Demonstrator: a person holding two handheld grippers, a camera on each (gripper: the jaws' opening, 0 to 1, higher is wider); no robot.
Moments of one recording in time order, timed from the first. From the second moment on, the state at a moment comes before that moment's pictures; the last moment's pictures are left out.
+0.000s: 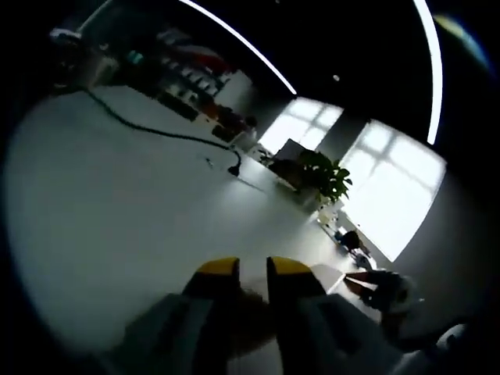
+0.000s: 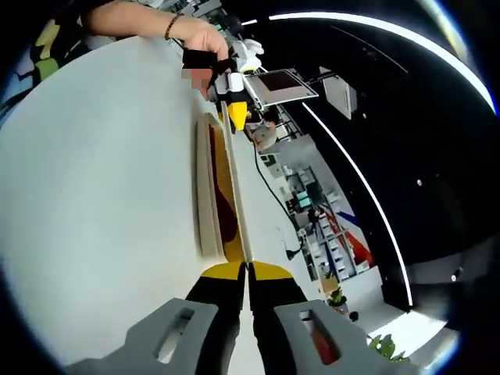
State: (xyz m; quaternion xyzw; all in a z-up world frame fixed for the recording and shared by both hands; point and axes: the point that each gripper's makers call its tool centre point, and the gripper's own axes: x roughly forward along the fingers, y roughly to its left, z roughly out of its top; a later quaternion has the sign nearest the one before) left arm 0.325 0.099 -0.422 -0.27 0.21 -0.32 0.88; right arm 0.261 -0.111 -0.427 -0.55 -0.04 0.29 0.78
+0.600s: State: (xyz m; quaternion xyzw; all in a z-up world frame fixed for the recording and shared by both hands) left arm 0.328 0.108 -0.425 -0.22 0.20 -0.30 0.90; right arm 0.259 -0.111 -0.436 -0.55 -0.04 0.31 0.78
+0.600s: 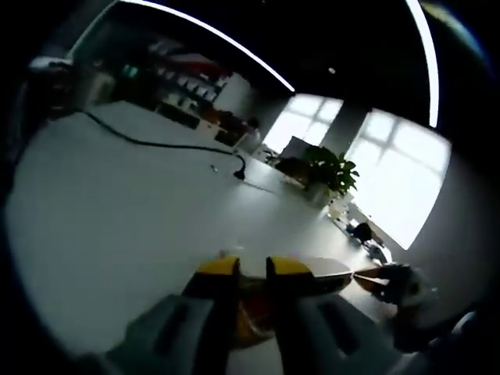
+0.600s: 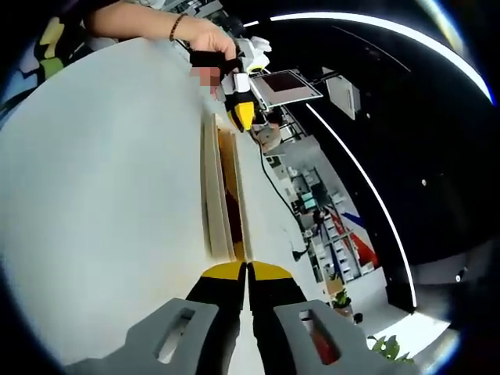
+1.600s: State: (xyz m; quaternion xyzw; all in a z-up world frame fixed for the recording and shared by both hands) left arm 0.338 0.088 -0.444 -0.40 0.32 -0.33 0.79; right arm 0.260 -0.119 -0.441 -0.57 -0.04 0.29 0.77
